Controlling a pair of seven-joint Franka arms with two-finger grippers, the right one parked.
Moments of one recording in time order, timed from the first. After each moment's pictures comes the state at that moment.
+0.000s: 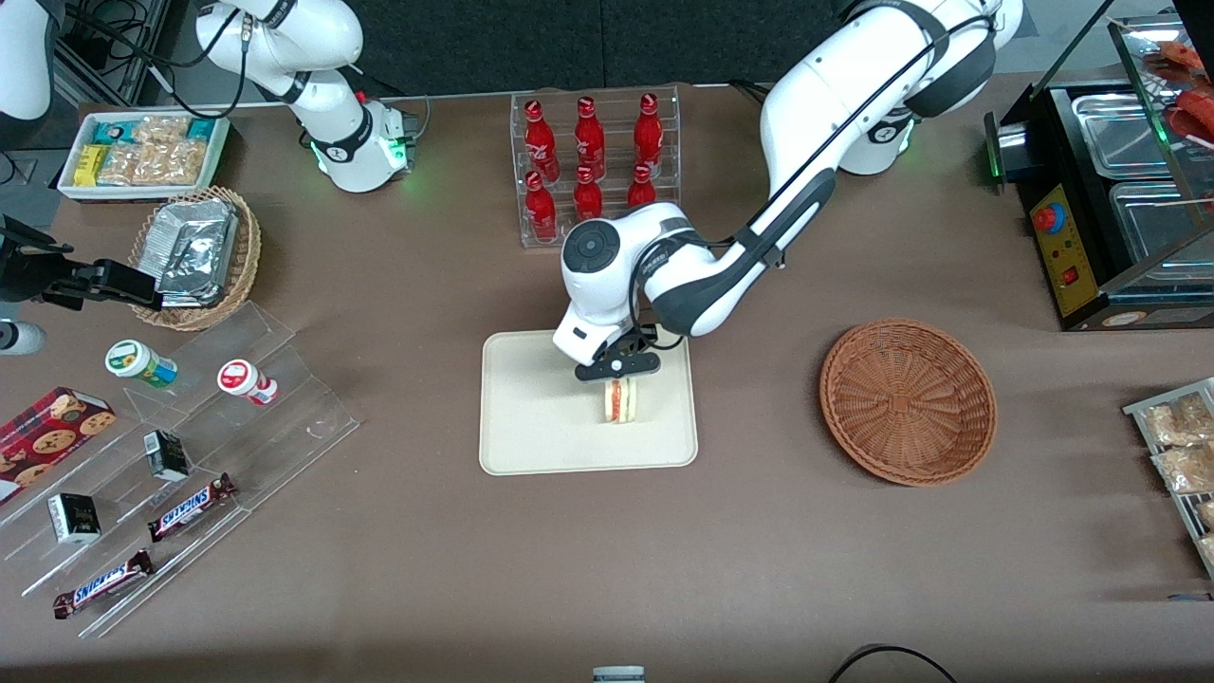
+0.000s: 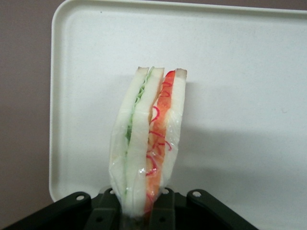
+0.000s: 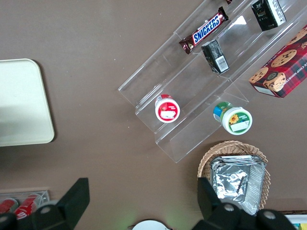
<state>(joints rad) -0.41 0.81 -0.56 -1.44 0.53 2.07 -1.24</state>
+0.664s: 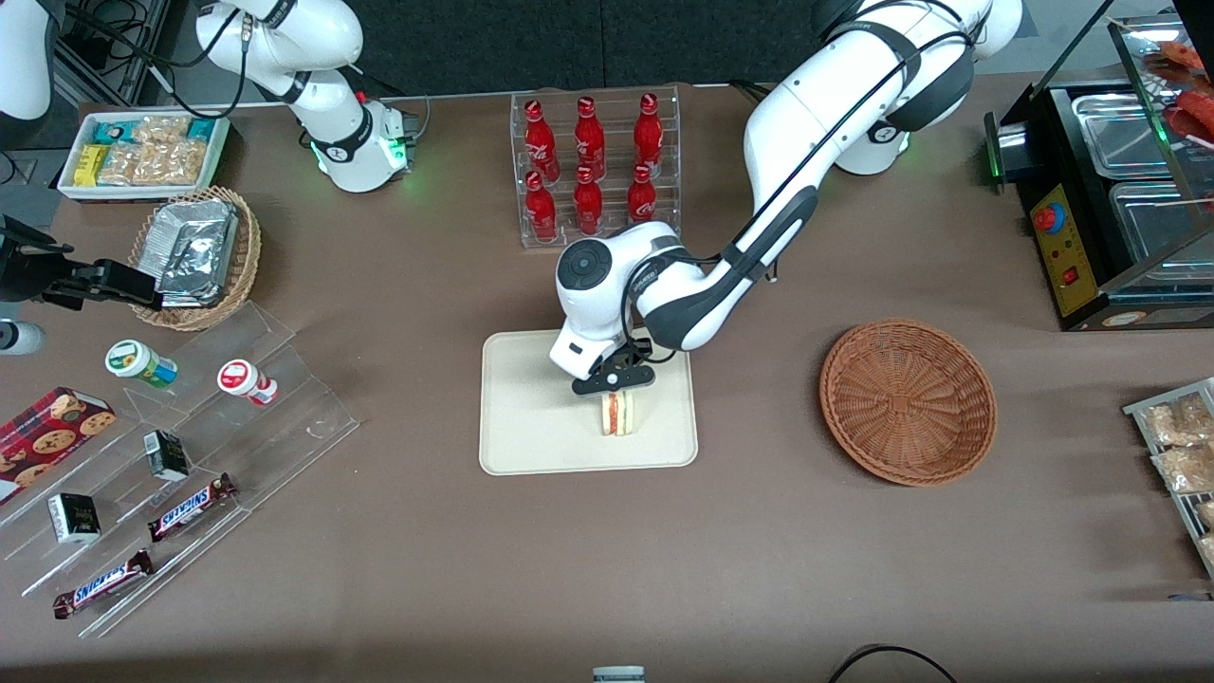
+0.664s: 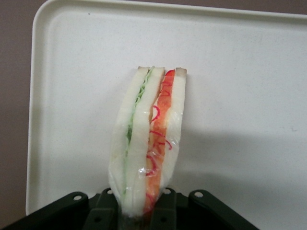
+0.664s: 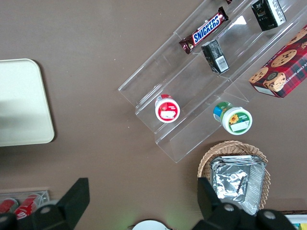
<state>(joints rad) -0.47 0.87 -0.48 -1.38 0.53 2.10 -1.25</state>
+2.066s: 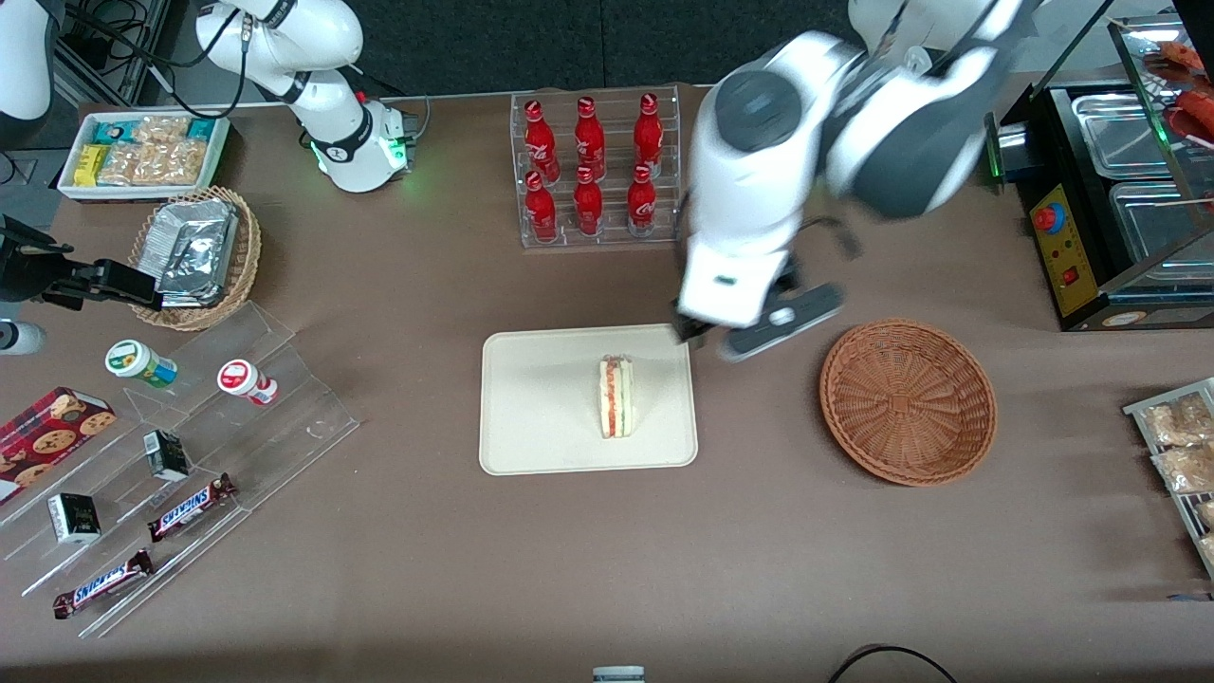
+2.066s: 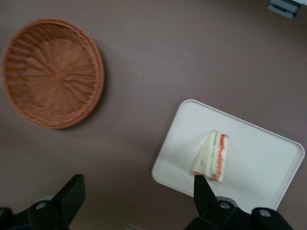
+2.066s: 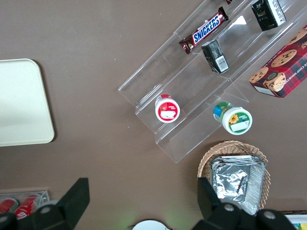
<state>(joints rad) -0.22 0.35 -0.47 -1.24 0.23 1.53 -1.08</state>
